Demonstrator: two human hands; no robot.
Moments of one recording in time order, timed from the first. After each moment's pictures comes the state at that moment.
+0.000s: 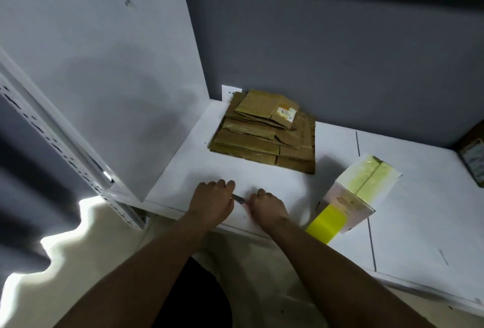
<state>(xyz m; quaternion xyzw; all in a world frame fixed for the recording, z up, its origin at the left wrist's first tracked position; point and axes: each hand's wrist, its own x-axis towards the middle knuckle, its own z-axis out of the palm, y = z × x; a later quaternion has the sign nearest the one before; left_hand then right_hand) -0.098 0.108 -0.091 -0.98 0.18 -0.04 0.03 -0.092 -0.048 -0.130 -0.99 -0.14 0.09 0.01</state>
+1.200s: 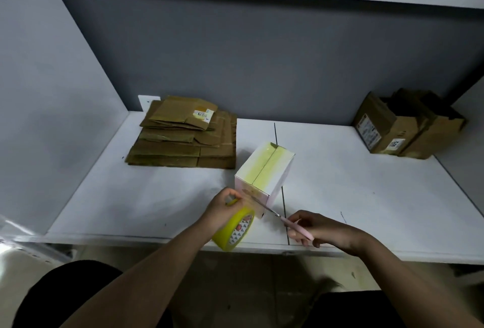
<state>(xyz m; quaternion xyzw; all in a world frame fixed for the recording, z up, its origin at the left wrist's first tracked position) -0.130 -0.089 -0.080 -0.82 0.04 0.24 -0.52 -0.222 -0.323 -0.040 -0.81 0.09 0.32 0.49</state>
